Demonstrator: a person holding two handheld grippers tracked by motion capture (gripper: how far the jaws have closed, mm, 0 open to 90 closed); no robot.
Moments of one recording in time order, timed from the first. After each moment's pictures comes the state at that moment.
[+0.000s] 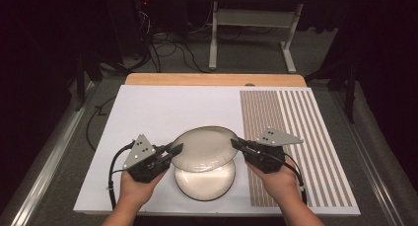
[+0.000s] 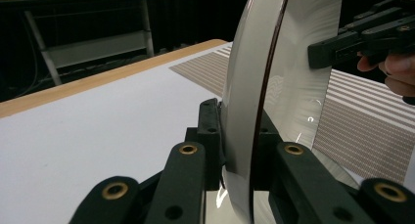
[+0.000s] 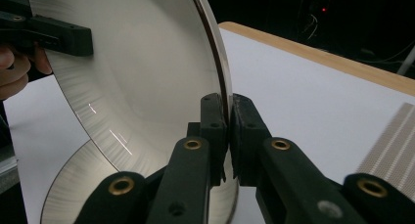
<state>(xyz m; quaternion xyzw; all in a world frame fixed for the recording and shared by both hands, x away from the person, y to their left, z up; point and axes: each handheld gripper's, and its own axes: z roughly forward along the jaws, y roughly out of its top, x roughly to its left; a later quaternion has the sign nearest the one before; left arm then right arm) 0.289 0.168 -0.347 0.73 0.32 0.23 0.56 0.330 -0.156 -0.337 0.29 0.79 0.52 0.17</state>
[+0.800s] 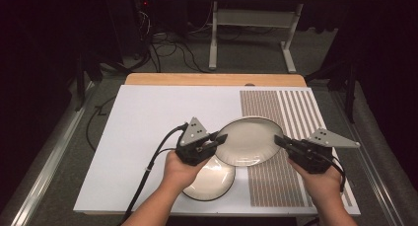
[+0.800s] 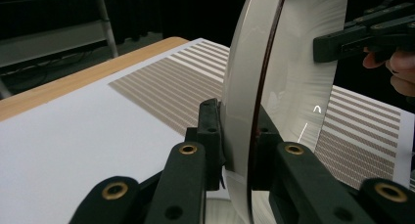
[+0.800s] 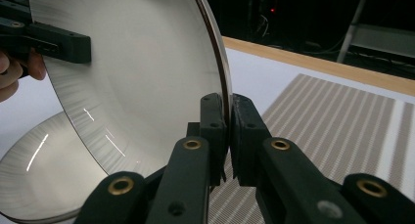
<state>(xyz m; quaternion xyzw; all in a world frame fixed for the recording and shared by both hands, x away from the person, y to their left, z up) 0.334 0.065 -0.329 0.77 0.29 0.18 0.54 0.327 -0.259 -0.329 0.35 0.75 0.52 0.21</state>
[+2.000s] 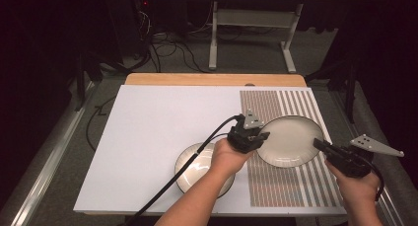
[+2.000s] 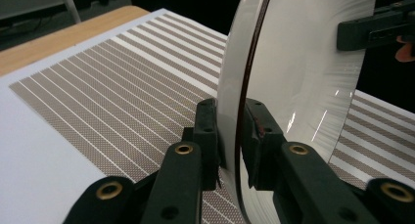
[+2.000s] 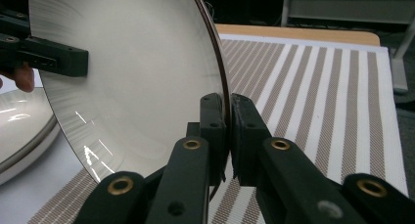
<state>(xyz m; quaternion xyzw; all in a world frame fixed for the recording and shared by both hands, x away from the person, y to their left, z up) 0.389 -0.052 -0.350 0.81 0.29 0.13 0.49 0.332 -0.360 -0.358 0.45 0.71 0.49 0.23</state>
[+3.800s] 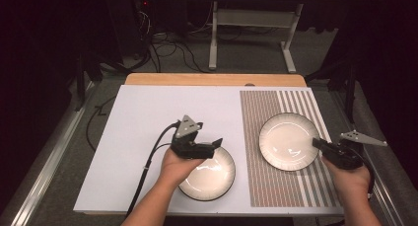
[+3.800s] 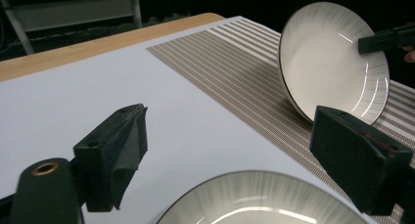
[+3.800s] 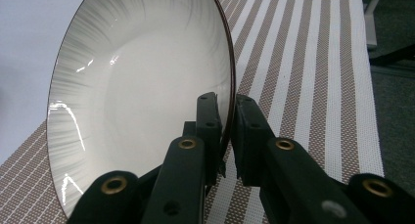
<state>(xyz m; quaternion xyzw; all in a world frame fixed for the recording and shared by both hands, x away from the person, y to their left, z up) 0.357 0.101 -0.364 0.75 0.36 0.18 0.53 0.365 -0.368 -0.385 0.51 0.71 0.42 0.23</state>
